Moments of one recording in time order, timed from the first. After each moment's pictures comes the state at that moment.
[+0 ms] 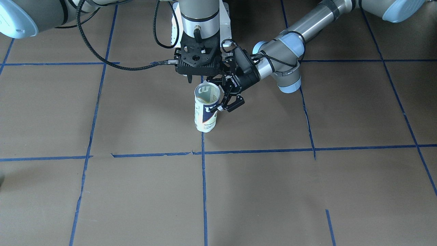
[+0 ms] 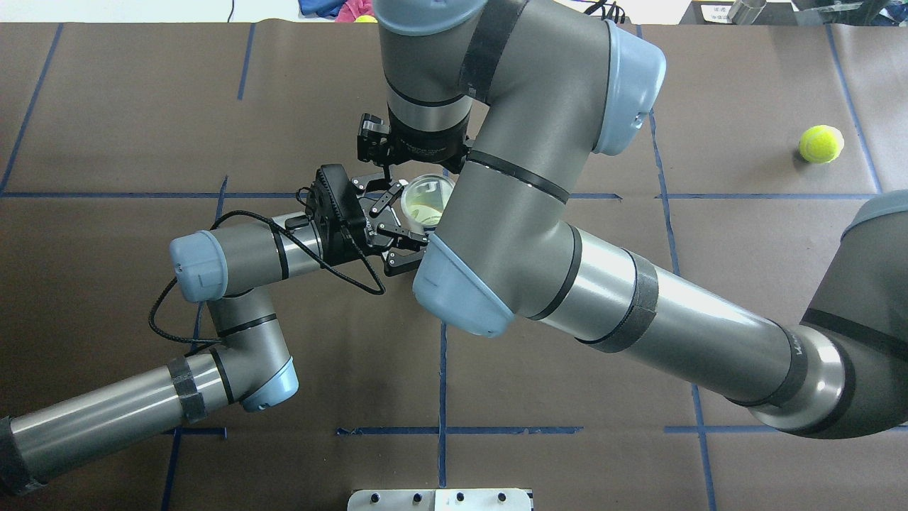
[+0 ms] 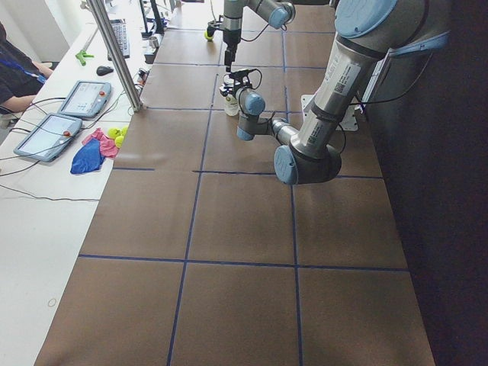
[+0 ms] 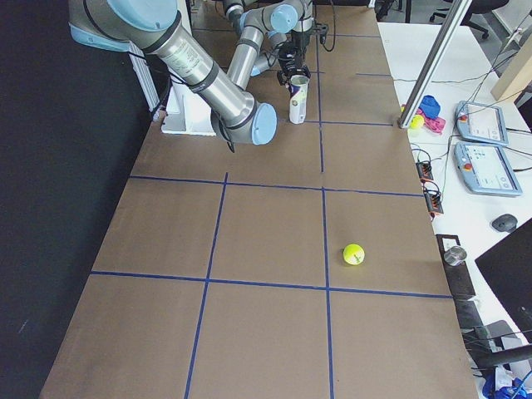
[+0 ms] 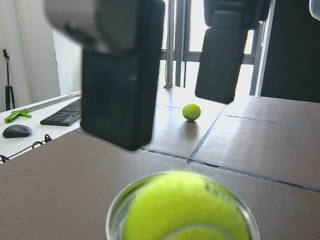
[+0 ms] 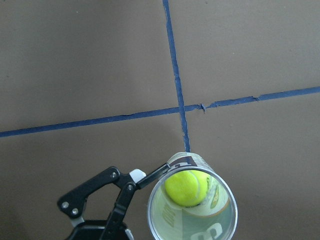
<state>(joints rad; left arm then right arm) -0.50 -2.17 -1.29 -3.22 -1.61 -0.35 0.64 -0.54 1.67 -1.94 1.94 1.27</state>
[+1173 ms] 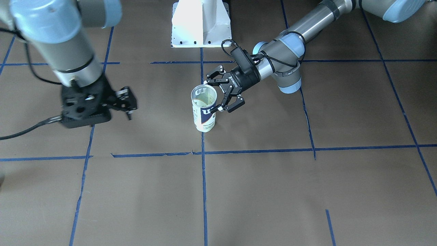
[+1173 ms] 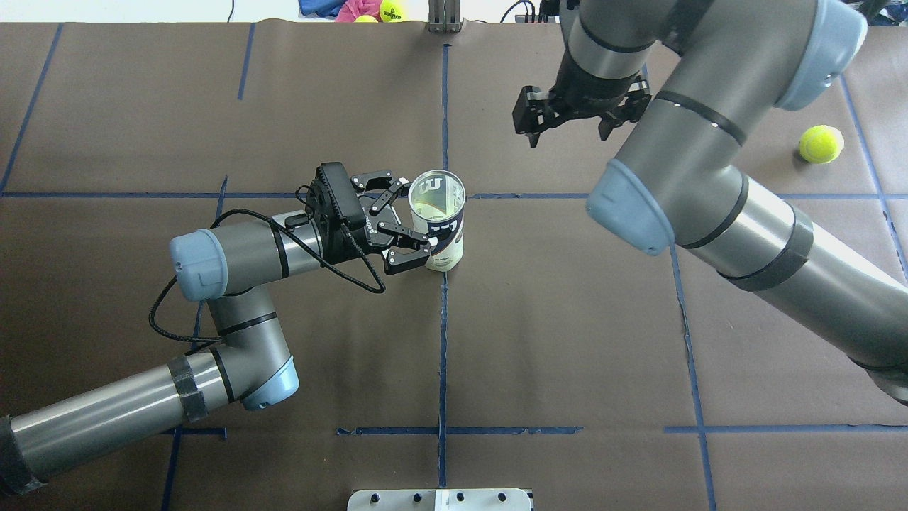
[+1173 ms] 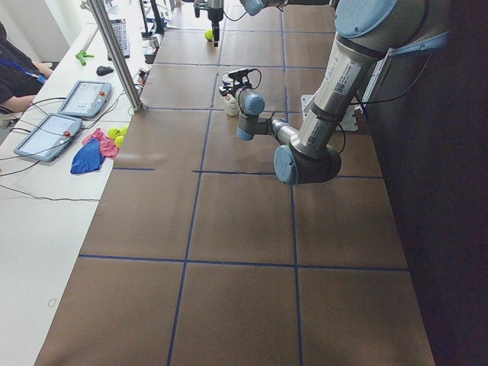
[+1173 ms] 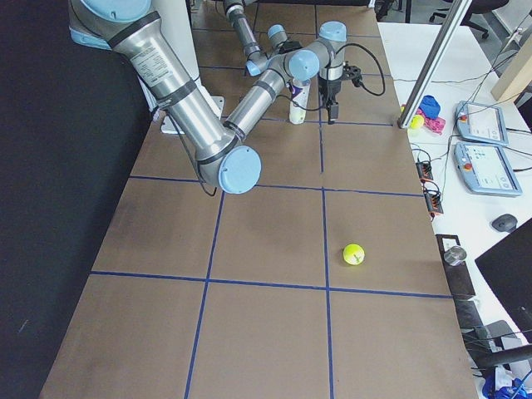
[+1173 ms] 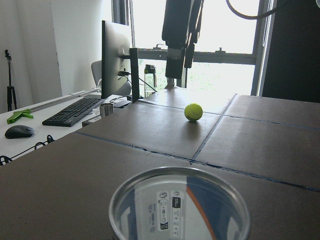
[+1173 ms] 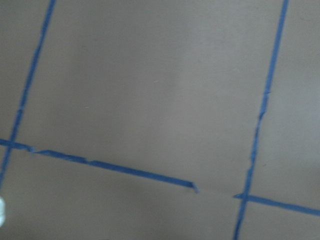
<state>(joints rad) -0.51 -2.18 -1.29 -3.22 -1.61 -0.35 0.98 -0.95 1.75 -1.80 2.08 0.55</state>
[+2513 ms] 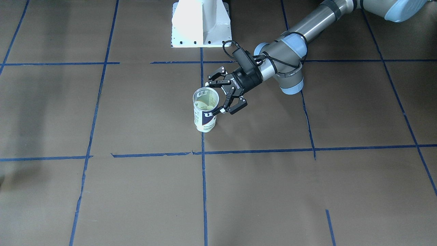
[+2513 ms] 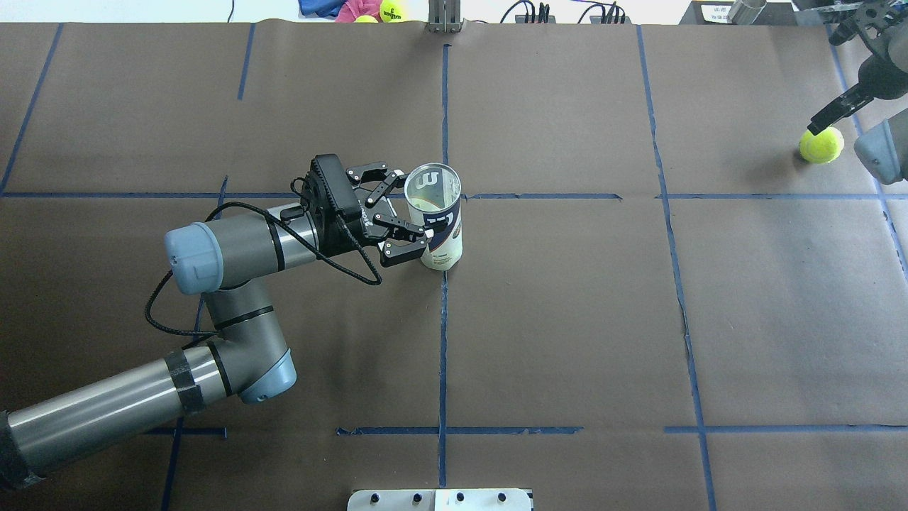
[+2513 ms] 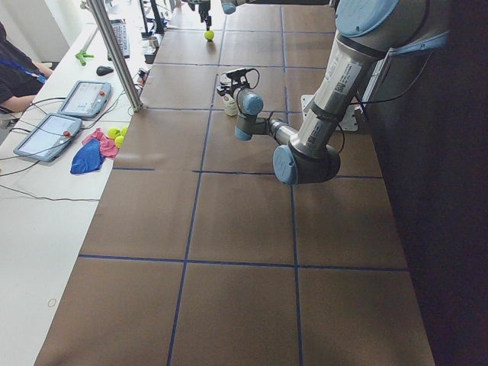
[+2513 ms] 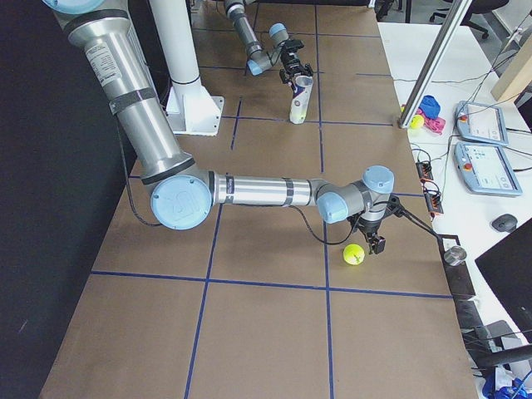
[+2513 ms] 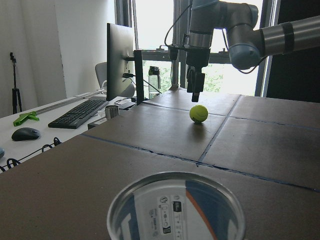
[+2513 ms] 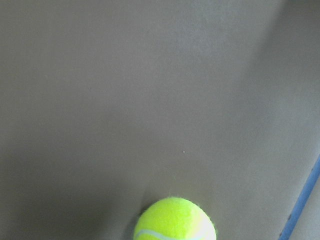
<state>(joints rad) -0.52 -2.18 -1.29 -3.22 -1.61 -0.35 1.28 -1.15 1.08 -1.14 2.17 -0.06</state>
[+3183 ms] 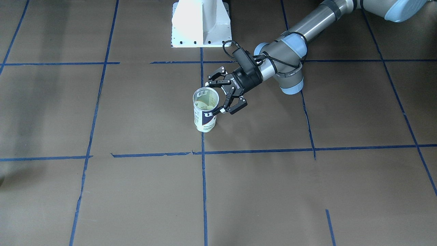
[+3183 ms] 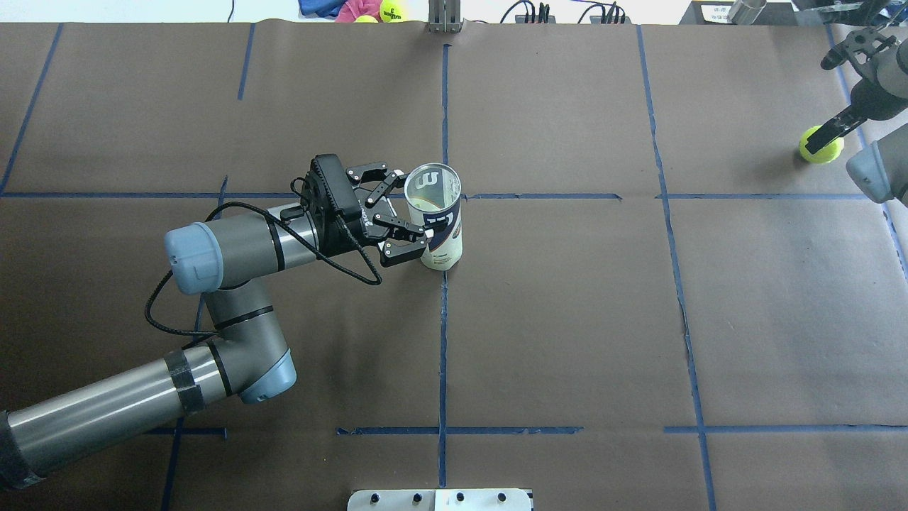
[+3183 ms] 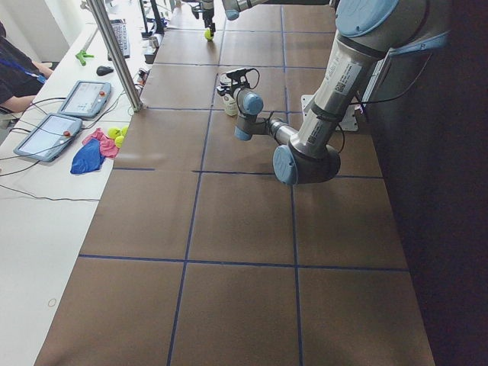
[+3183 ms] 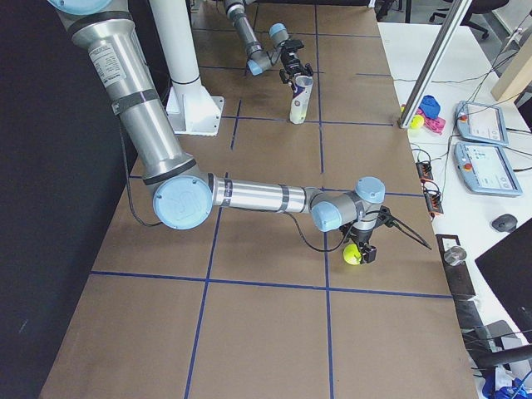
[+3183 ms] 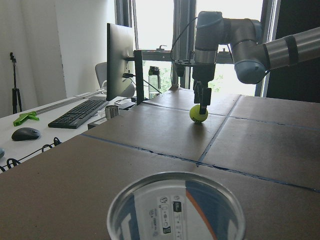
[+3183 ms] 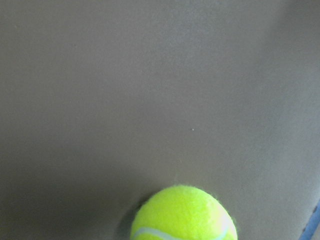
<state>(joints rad) -0.52 -2.18 -1.29 -3.22 -1.61 -0.35 1.22 -1.16 1.03 -1.11 2.11 -0.05</state>
